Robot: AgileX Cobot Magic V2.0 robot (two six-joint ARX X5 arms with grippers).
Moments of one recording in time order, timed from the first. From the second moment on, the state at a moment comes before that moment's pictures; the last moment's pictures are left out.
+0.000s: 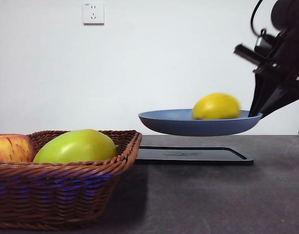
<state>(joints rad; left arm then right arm) -0.94 1.38 1.59 -1.06 0.05 -0.05 0.14 1.55 1.10 -0.66 -0.43 0.29</state>
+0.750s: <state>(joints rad) -0.94 1.36 1.59 -1.02 0.05 -0.05 0.11 2.06 1.49 -0.59 -0.43 0.30</state>
